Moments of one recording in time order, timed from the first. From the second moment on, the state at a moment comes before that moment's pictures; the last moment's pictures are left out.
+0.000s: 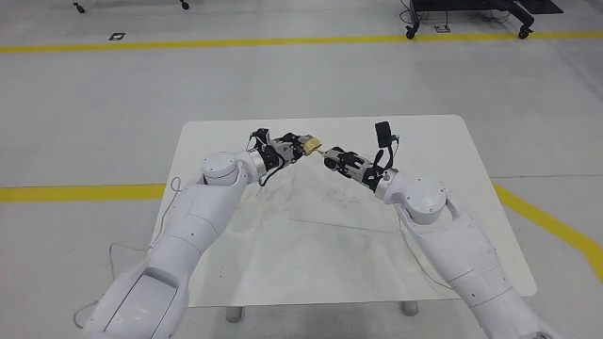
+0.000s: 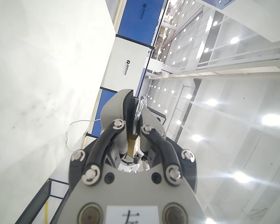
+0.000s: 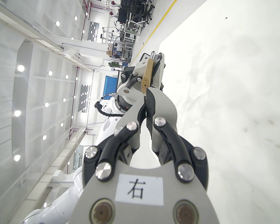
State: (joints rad) left arm 0.73 -1.46 -0.97 -0.66 -0.65 0.05 -0.78; right arm -1.18 -1.18 1.12 -1.46 0.18 0.06 0.50
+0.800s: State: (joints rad) left arm 0.73 -1.47 -0.99 -0.67 -0.62 0.06 -0.78; right arm -1.17 -1.20 1.09 -1.45 0.15 0.09 0.46
